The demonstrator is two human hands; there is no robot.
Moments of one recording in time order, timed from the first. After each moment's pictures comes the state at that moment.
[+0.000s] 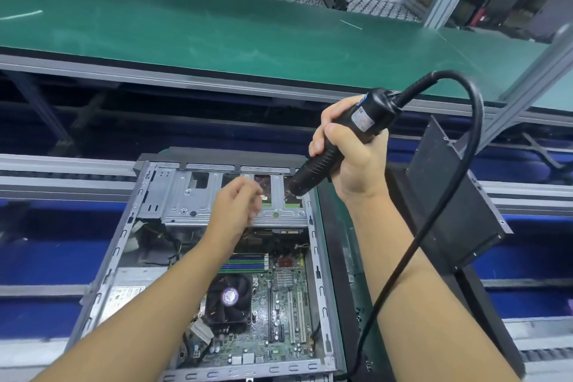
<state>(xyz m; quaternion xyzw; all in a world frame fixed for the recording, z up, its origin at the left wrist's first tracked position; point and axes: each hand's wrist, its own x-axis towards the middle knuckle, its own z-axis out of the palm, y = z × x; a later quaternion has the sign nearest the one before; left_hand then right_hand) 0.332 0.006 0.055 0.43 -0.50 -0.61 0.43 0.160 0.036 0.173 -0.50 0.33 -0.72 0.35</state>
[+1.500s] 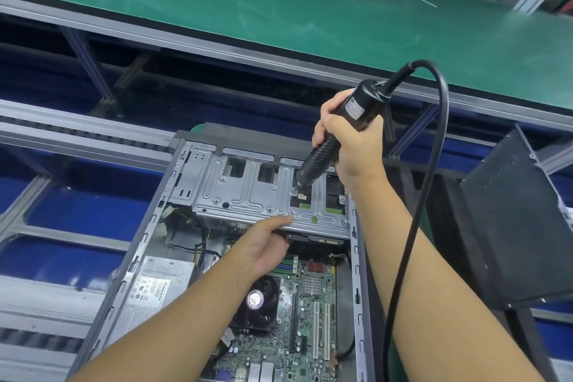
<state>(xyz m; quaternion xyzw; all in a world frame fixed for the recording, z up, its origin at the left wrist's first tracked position) 0.333 0.000 -0.026 0.34 -0.08 -0.87 0.33 0.190 -0.053 0.122 -0.52 0.41 -0.64 0.39</state>
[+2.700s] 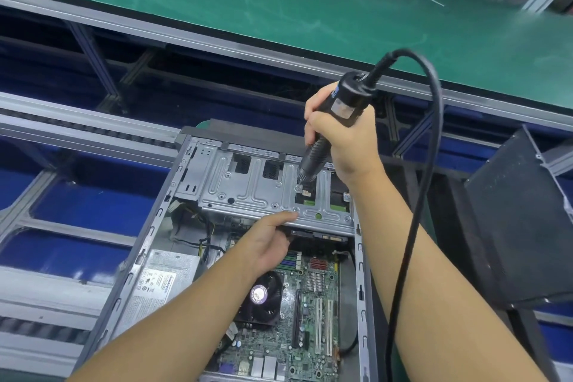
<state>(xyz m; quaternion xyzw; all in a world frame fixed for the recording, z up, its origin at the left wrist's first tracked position) 0.333 0.002 -0.020 0.37 -0.10 -0.86 0.34 0.209 -0.050 0.139 -0.59 0.40 -0.58 0.40</state>
